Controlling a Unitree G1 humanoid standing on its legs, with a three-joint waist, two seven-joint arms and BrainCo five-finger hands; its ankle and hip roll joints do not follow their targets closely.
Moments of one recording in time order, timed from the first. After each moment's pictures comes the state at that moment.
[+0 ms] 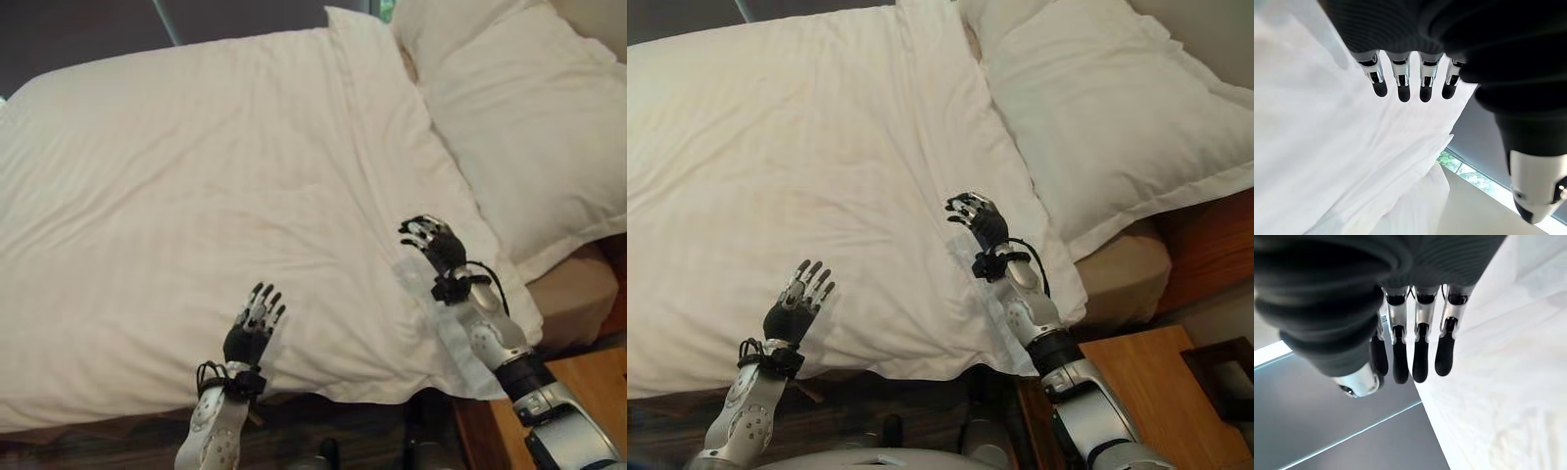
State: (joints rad) left arm 0.19 0.31 -0.07 0.08 -0.86 -0.14 -0.16; right arm -0.47 -0.34 0.29 0.44 0.77 -0.14 0.03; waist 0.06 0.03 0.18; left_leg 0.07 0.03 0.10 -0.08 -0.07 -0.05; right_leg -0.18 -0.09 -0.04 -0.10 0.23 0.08
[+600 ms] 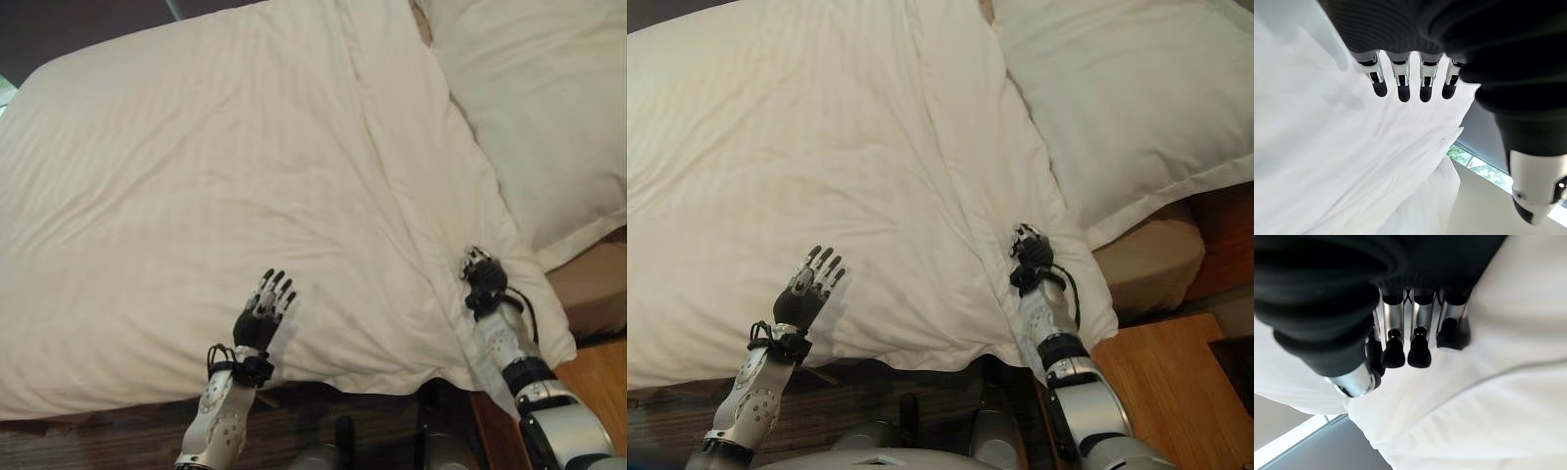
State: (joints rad) left arm 0.13 0.31 -0.13 0.09 -0.89 -0.14 -0.16; right arm -0.30 -0.25 0.07 0.83 0.81 -0.26 0.10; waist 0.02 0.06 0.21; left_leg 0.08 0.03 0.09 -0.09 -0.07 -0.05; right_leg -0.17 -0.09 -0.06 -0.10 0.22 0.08
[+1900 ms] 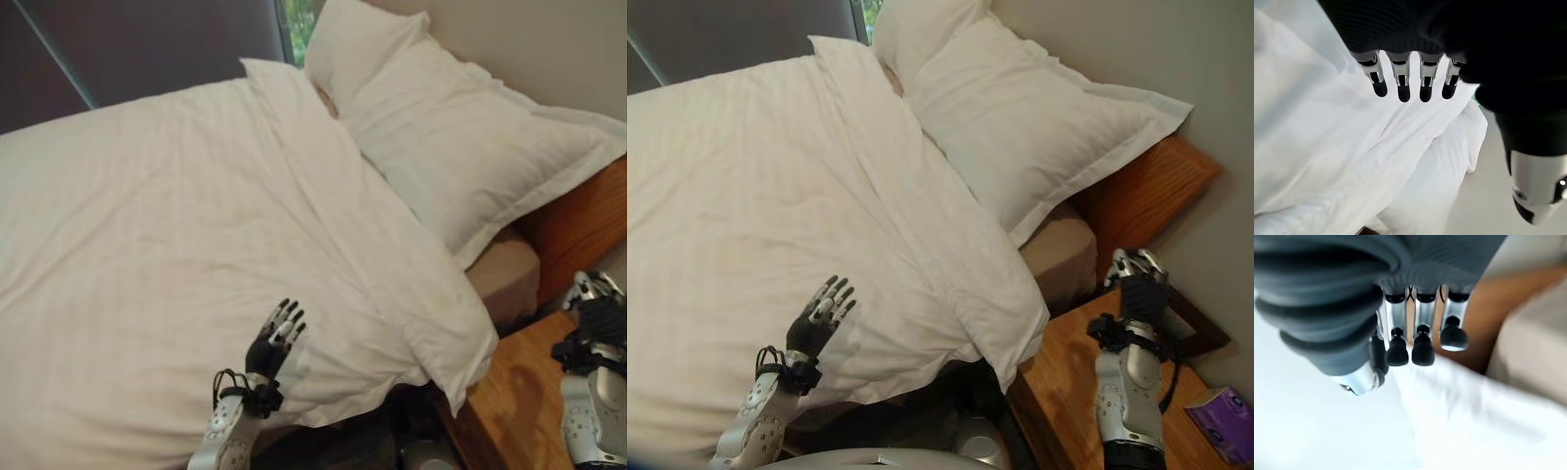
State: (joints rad) left arm 0.24 0.28 -0.20 0.10 -0.71 -0.10 -0.17; right arm 0.13 -0.32 -0.12 0.02 0.57 -0.29 -0.10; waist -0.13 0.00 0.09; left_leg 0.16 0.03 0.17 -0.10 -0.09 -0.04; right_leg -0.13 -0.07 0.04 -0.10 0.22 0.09
